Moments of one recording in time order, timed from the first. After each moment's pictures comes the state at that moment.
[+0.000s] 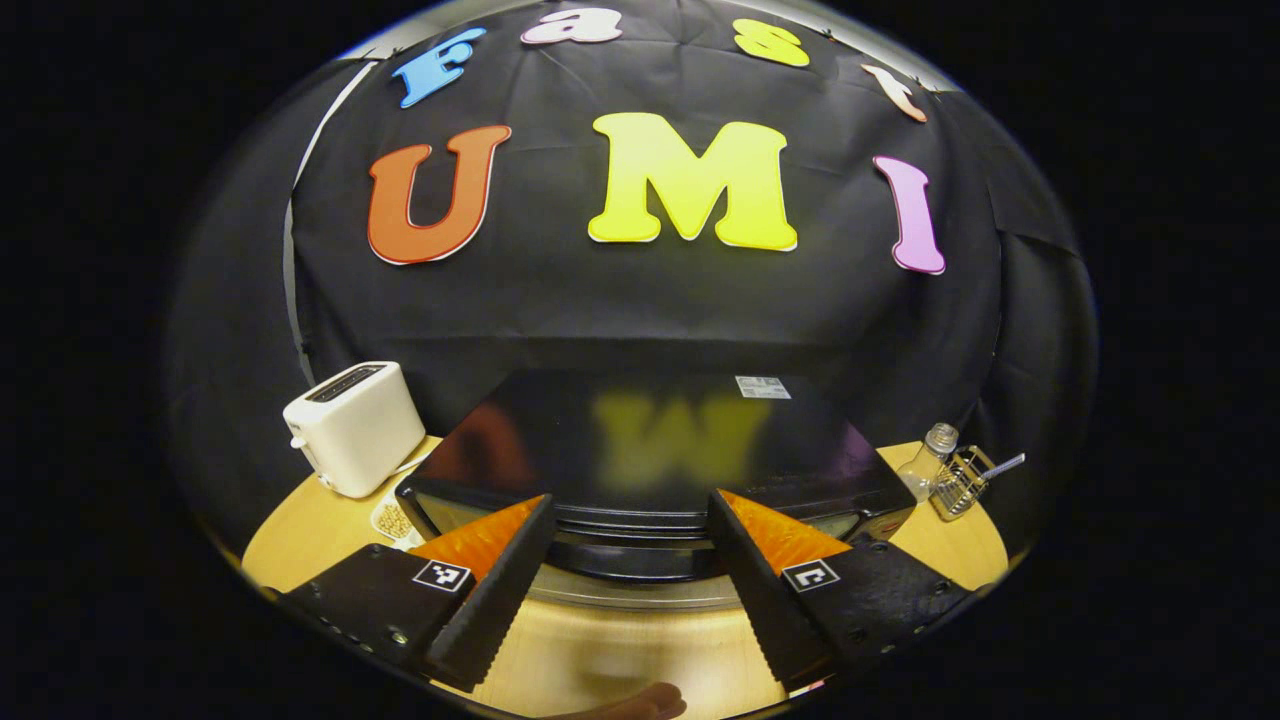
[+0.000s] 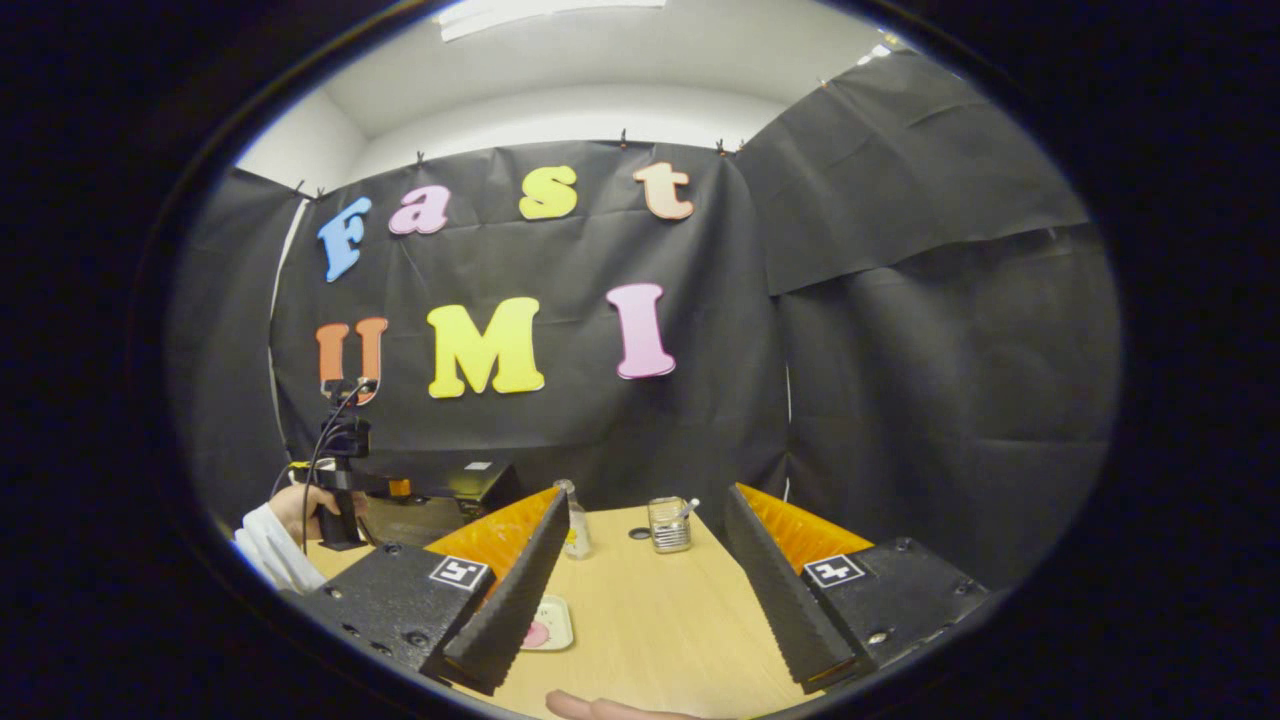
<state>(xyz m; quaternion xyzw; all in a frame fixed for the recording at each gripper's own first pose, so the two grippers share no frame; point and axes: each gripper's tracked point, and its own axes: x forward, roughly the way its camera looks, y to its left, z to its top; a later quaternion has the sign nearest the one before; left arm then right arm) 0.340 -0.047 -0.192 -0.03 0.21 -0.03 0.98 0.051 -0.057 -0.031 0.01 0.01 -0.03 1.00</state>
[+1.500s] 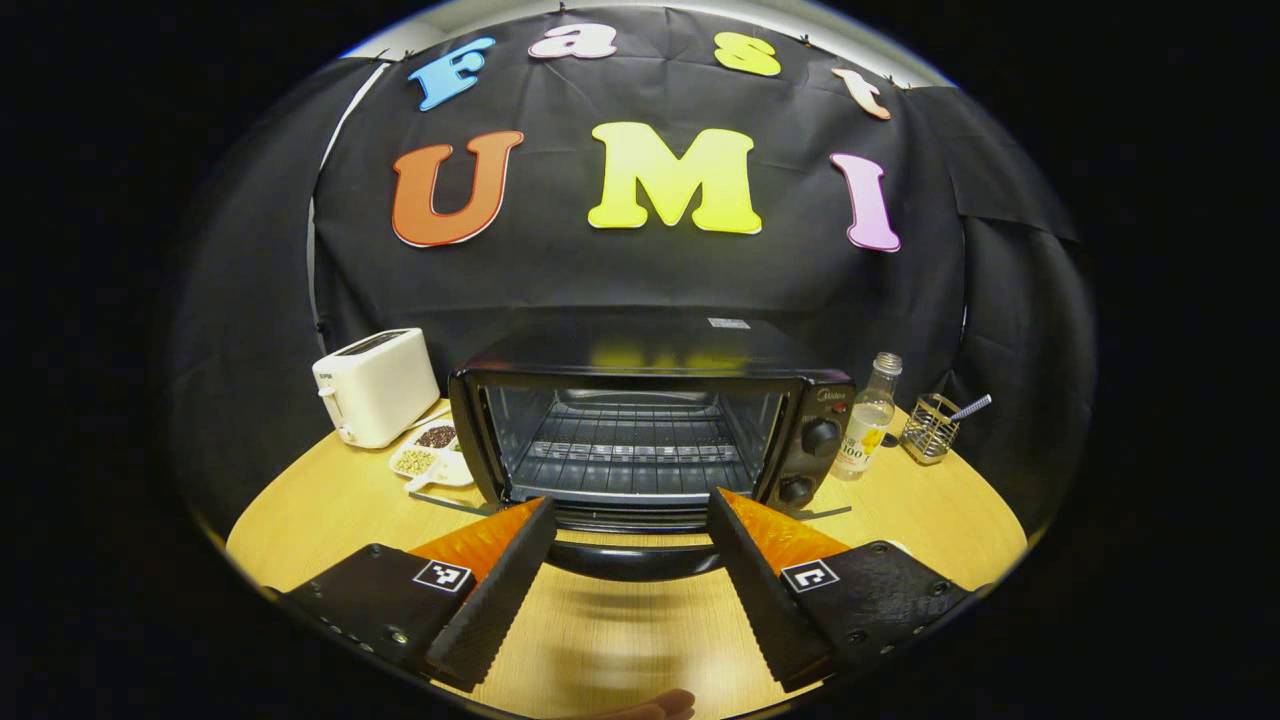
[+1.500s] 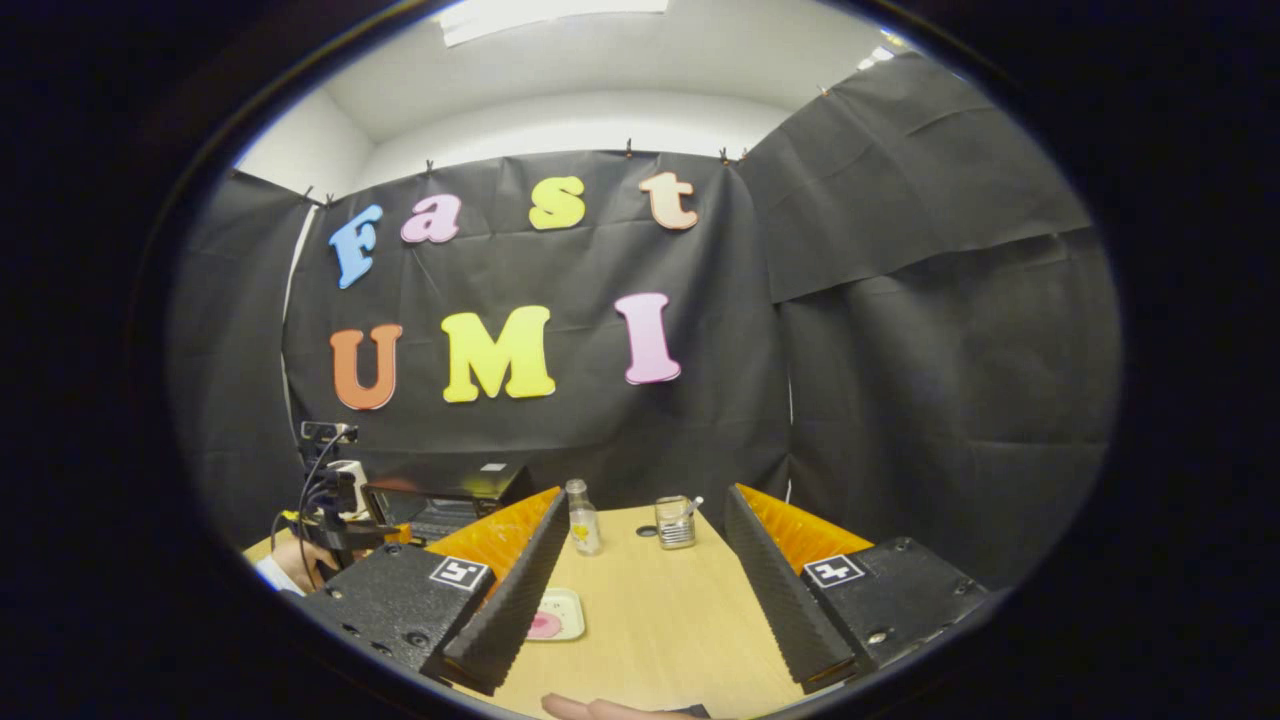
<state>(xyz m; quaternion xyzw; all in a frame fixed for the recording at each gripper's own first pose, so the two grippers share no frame) 0.215 -0.040 -0.235 -0.03 0.21 -0.05 0.98 0.009 -0.043 -0.023 0.01 0.01 -0.02 1.00</state>
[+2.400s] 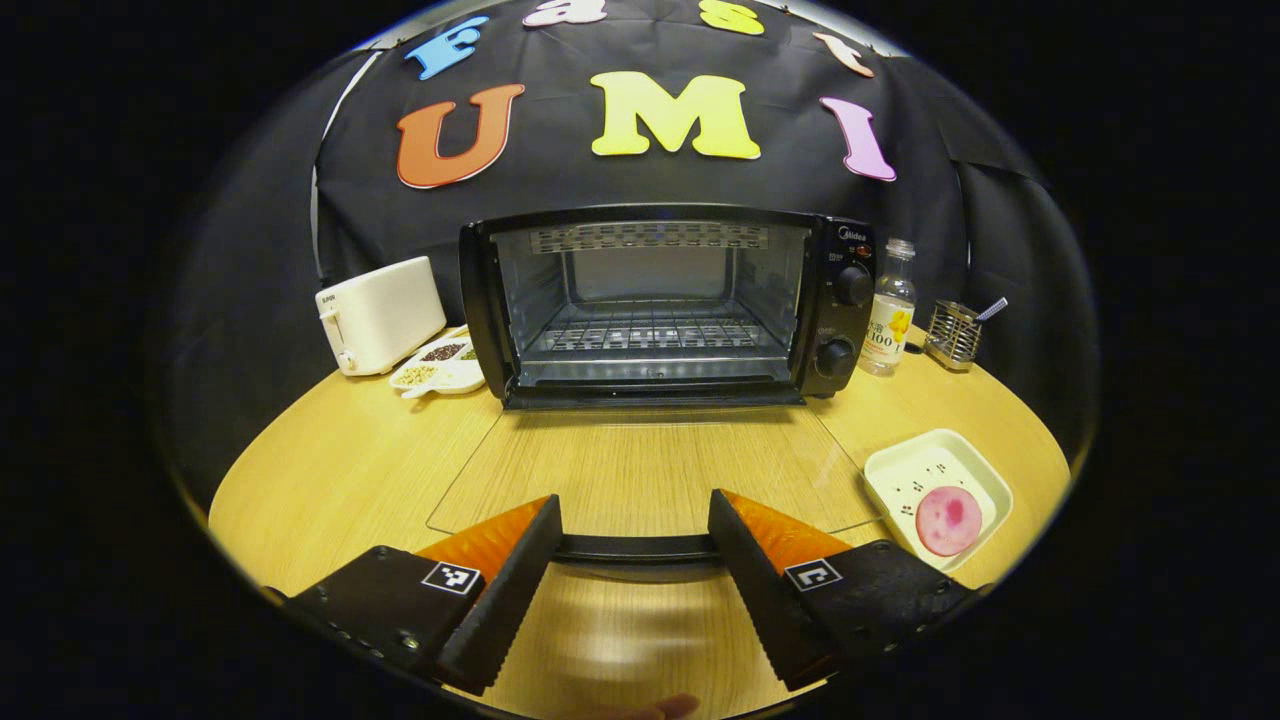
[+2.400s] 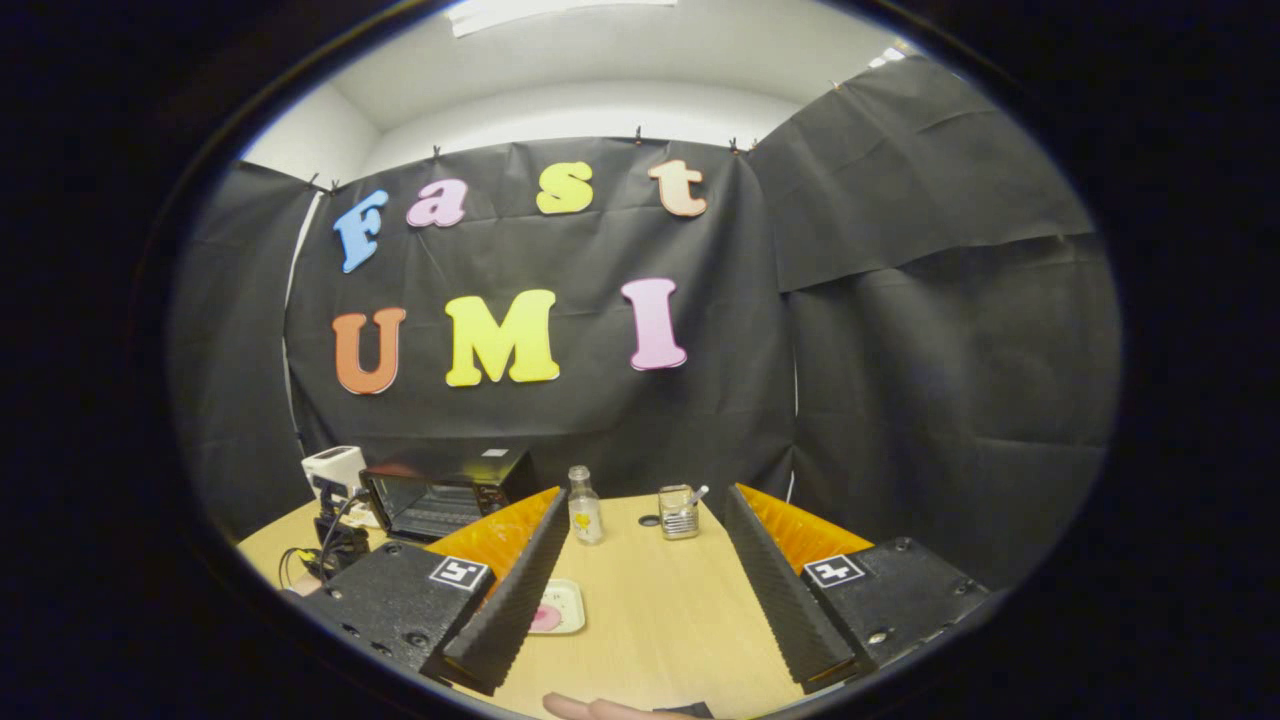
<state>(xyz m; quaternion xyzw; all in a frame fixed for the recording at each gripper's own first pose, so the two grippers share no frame) 0.176 -0.026 -0.340 0.00 0.27 -0.05 0.96 0.022 -0.037 -0.040 0.00 0.03 -0.02 1.00</state>
